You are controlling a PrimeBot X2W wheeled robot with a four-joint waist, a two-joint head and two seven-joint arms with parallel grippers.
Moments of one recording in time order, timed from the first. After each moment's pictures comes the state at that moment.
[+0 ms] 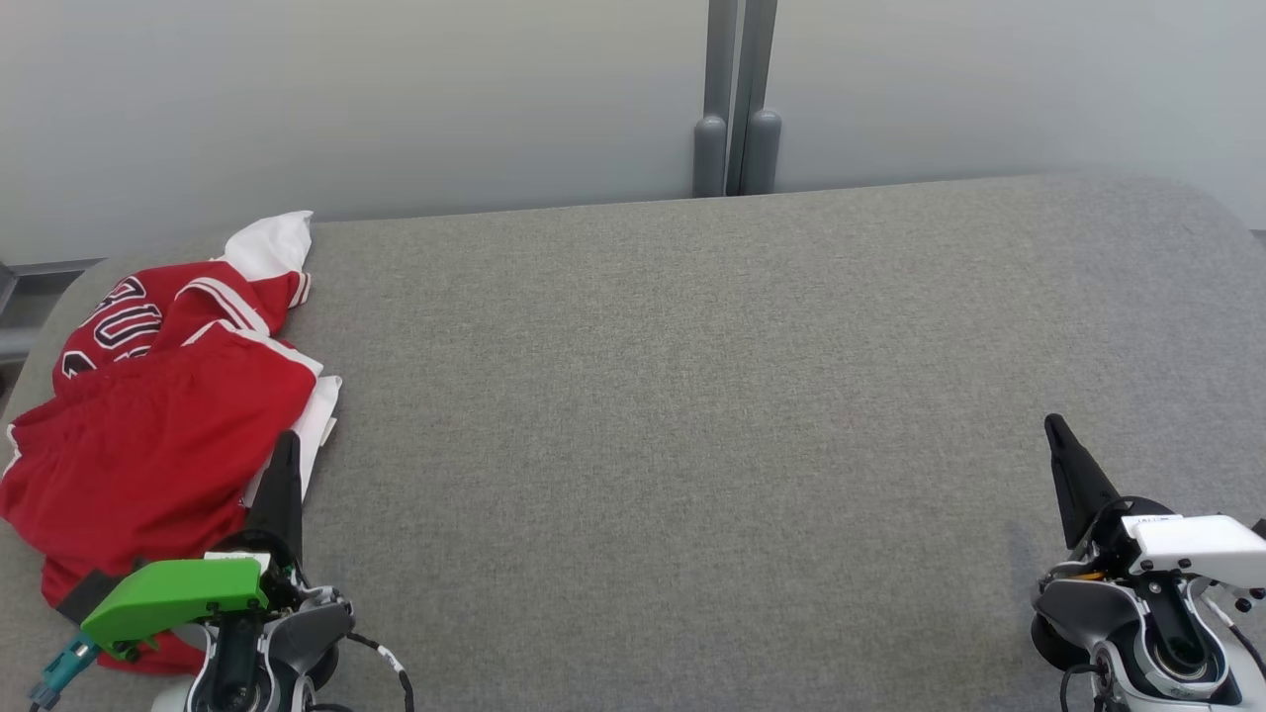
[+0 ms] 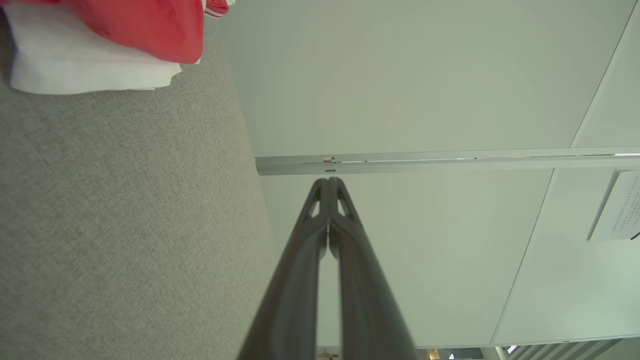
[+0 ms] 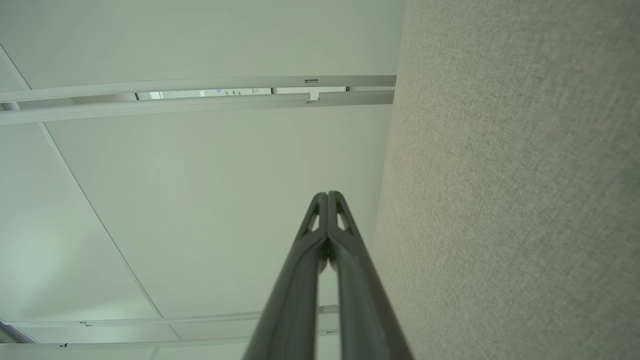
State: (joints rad) left arm -0.16 0.05 0.06 0.30 -1.62 -0.13 0.07; right arm -0.15 -0.05 -0.18 0.29 1.60 0.13 0.16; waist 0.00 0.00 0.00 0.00
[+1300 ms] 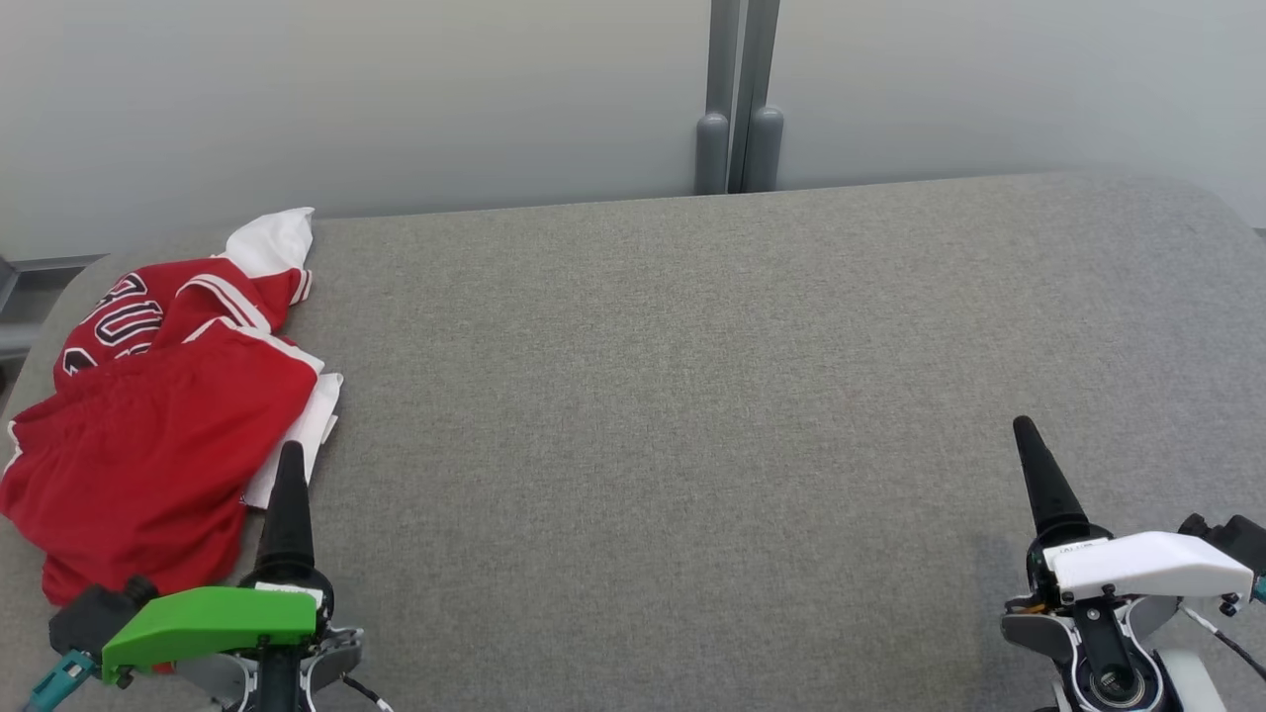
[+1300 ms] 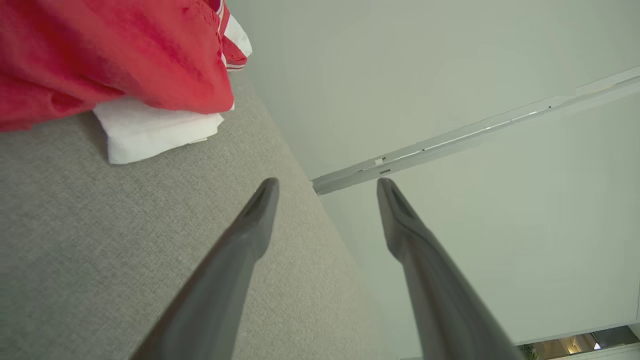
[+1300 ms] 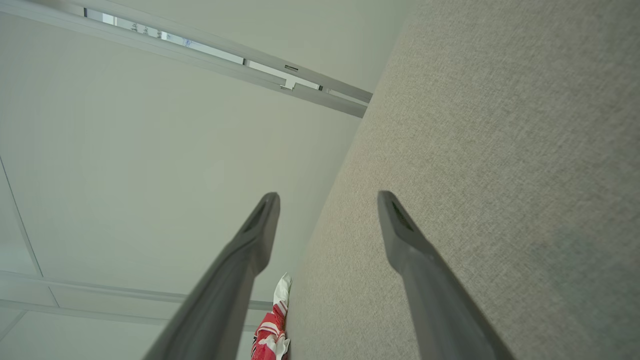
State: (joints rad) left arm -0.08 0.04 0.02 0.21 -1.28 -0.09 -0.04; right arm -0.09 -0.04 -0.09 0.24 1.26 0.13 0.01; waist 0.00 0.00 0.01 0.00
